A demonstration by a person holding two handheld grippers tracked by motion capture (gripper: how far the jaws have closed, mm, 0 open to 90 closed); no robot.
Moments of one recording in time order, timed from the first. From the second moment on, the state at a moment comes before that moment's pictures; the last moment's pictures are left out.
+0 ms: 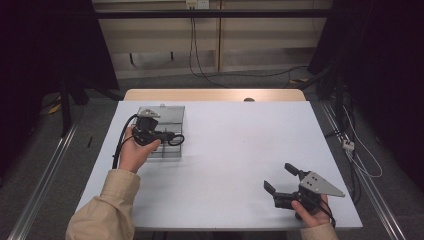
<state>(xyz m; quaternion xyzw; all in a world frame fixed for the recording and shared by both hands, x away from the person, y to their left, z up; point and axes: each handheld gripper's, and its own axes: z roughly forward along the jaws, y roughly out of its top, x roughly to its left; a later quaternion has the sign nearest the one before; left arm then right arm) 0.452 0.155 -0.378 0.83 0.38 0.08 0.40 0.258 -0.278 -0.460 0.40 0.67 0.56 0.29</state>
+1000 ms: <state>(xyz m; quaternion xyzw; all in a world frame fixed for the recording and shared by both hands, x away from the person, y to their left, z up) 0.471 0.156 -0.383 0.82 0.39 0.08 0.41 0.258 -0.278 -0.461 0.40 0.67 0.56 0.29</state>
